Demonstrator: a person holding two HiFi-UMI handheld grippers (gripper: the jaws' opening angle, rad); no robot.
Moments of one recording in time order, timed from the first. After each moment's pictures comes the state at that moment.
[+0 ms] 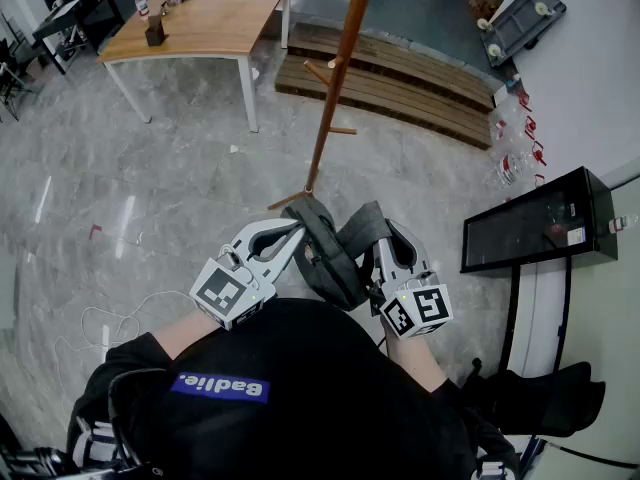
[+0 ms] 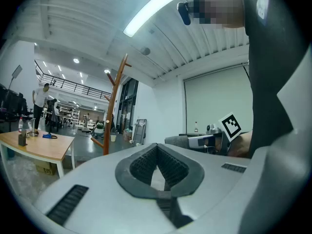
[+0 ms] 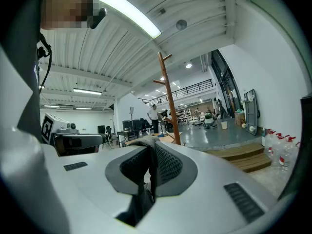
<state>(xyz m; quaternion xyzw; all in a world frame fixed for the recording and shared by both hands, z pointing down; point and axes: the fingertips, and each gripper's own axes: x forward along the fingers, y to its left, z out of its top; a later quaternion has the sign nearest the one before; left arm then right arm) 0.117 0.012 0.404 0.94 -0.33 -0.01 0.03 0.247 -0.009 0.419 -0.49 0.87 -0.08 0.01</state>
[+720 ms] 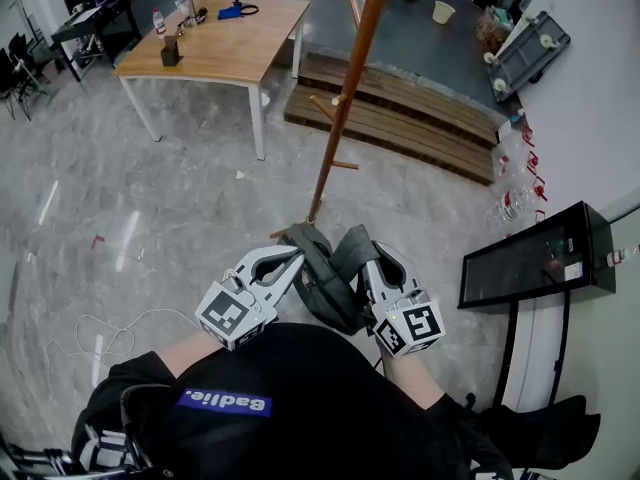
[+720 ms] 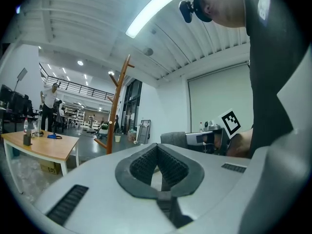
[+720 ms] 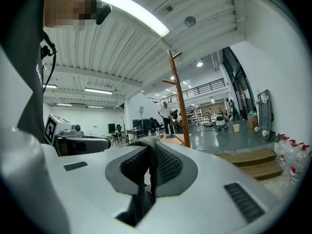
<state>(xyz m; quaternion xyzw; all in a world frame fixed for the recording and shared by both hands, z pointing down) 0.125 0.005 0.407 0.94 -0.35 0.00 0.03 0.234 -0.022 0.405 -0.43 0.90 -0.06 -0.01</state>
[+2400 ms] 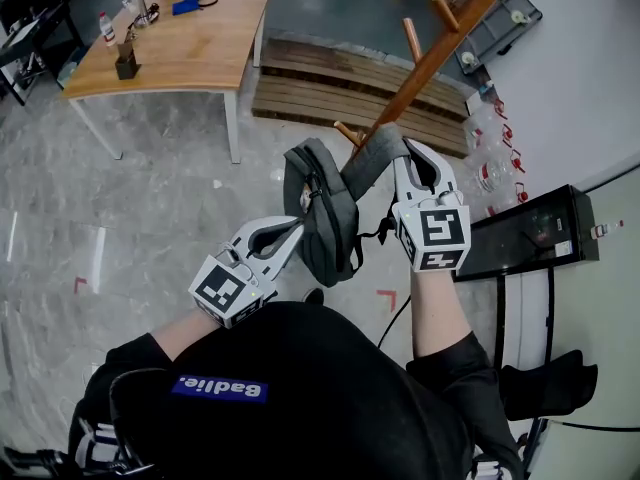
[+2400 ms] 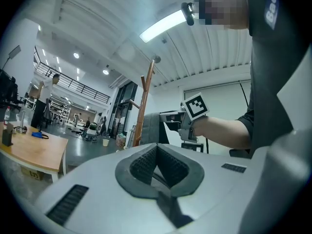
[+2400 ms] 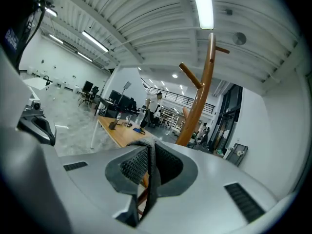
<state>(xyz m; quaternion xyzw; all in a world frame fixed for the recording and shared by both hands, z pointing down) -0.018 -0.169 0.396 0.96 -0.26 -0.06 0.04 0.121 -0.272 0.307 -0.57 0.79 0.12 -0.20</state>
